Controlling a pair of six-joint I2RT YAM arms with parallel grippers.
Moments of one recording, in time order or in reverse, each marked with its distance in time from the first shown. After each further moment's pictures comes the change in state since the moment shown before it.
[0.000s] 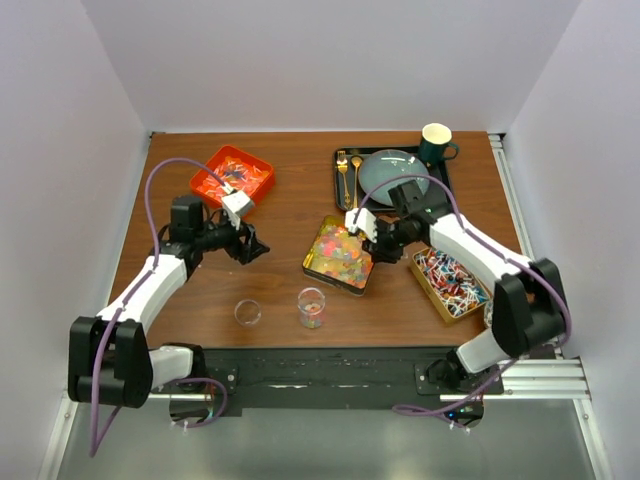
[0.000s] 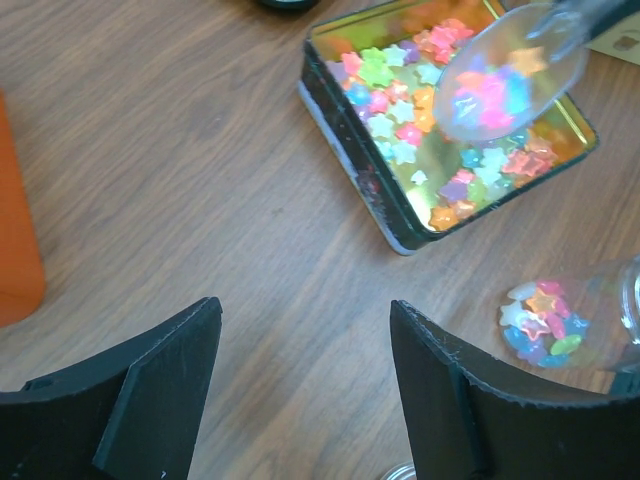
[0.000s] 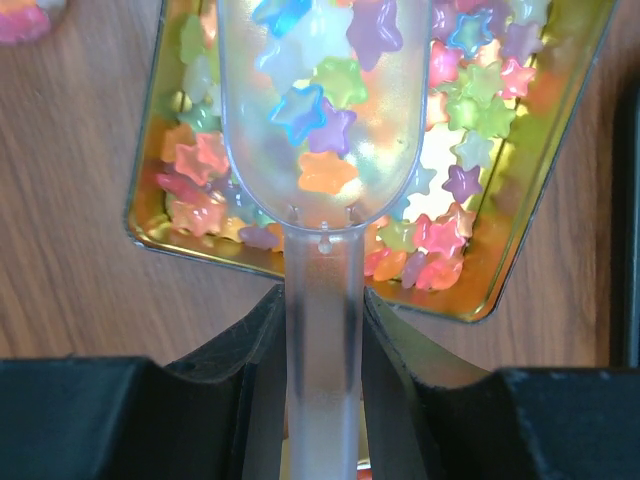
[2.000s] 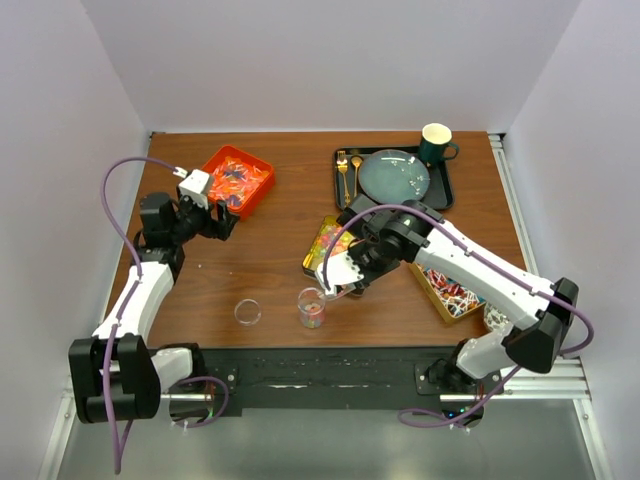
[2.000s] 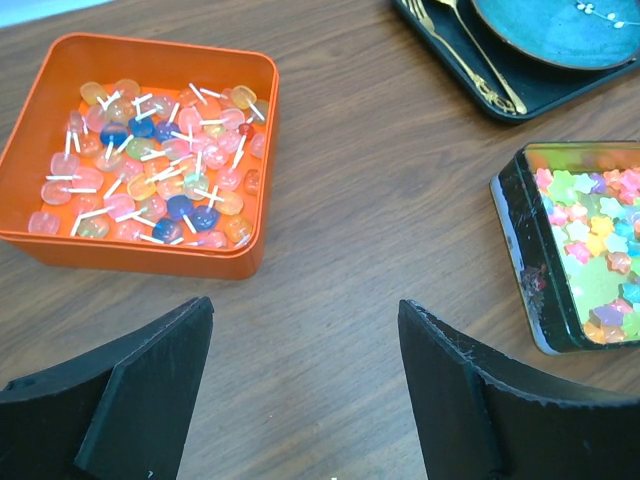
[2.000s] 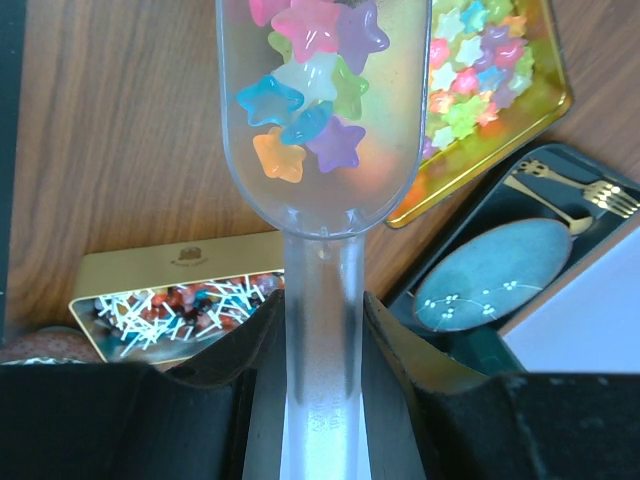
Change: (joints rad) left arm 0.175 -0.082 -0.016 0.192 -0.229 -0.185; right arm 0.494 -0.089 0.402 -0.629 0.541 -0.250
